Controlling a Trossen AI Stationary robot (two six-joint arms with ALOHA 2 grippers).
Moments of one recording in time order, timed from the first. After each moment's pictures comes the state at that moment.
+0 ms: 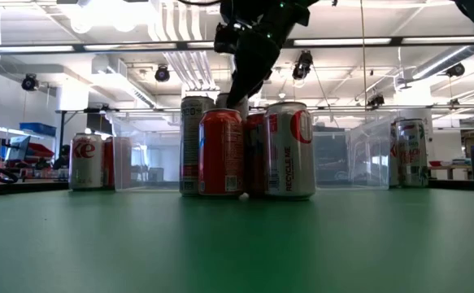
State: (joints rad) left arm -0.31 1.37 2.03 -1.17 -0.50 -0.27; right arm -0.19 1.96 1.74 -0.80 -0.13 -0.27
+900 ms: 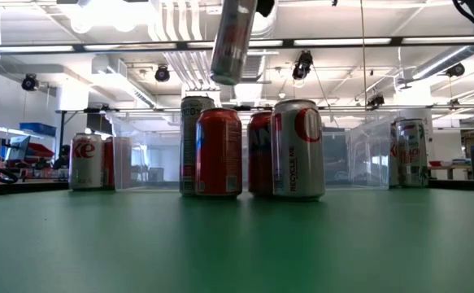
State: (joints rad) left arm -0.31 1.37 2.03 -1.17 -0.50 -0.26; right arm -0.23 1.94 2.33 -1.23 -0.20 -0.25
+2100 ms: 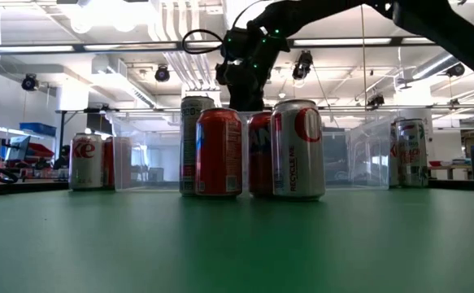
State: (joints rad) left arm -0.31 1.37 2.03 -1.10 -0.49 -0.23; right arm -0.45 2.22 2.13 -1.04 -0.19 -0.24
